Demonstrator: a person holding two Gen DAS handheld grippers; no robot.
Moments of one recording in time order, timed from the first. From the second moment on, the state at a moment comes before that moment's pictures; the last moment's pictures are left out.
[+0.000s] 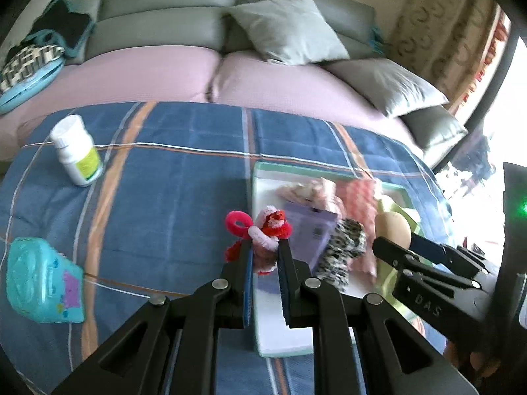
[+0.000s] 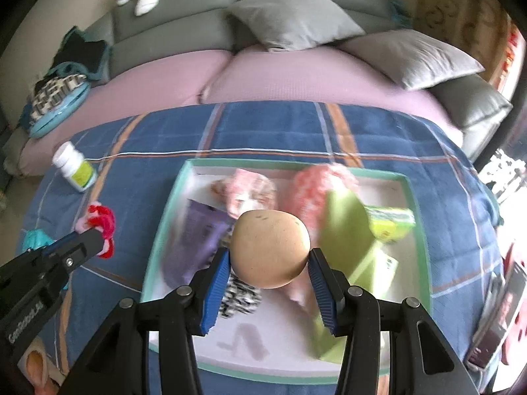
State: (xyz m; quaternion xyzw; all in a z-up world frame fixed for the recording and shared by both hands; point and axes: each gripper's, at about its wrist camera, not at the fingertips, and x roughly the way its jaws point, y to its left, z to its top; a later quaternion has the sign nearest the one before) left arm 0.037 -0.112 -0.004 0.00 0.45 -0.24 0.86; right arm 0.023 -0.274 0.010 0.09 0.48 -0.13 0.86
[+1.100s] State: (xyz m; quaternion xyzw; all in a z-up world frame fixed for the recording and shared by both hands) left arm 0.012 -0.164 -0.059 0.09 0.55 -0.27 0.79; right arm 0.013 -0.286 -0.051 0.12 0.56 -0.14 0.81
